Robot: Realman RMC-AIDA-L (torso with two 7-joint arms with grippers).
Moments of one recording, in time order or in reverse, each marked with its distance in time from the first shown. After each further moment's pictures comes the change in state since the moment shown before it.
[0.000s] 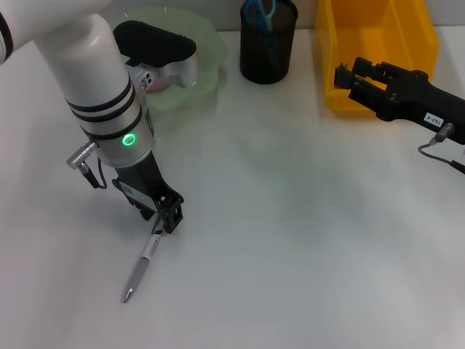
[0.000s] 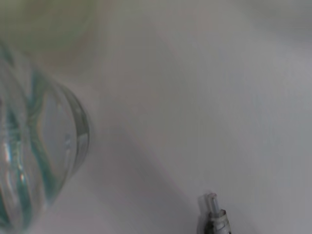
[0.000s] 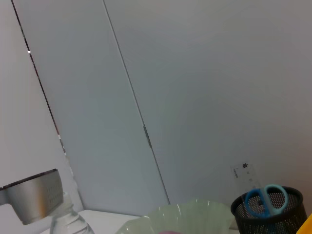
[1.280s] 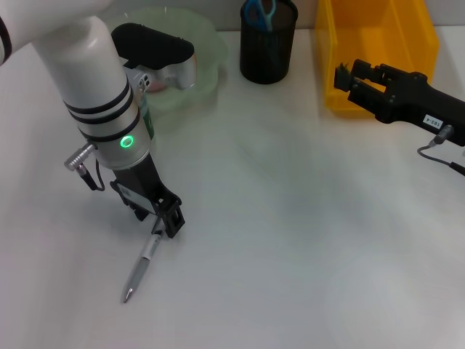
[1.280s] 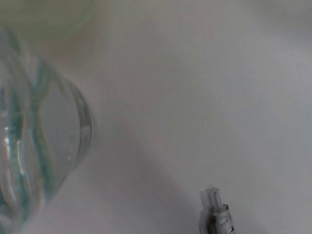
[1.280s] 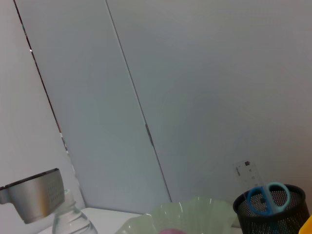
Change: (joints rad) left arm 0.006 0.000 0.000 0.001 0.003 0.004 0.000; right arm -0.002 0.000 -0.008 -0.001 0.000 -0.001 0.000
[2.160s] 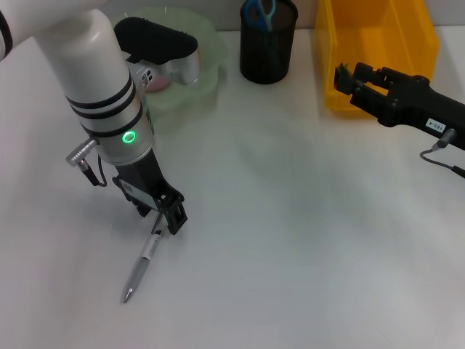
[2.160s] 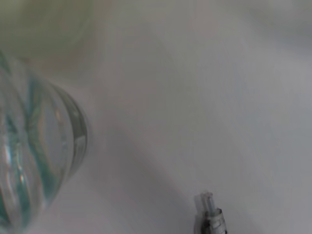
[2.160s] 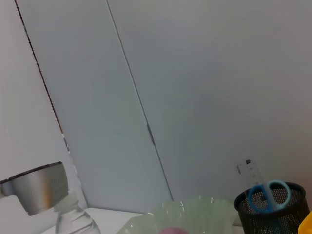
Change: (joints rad) left arm -0.004 0.000 0.000 0.025 0.000 0.018 -0.001; right arm -0.012 0.000 0.001 -0.002 0.000 -0.014 0.000
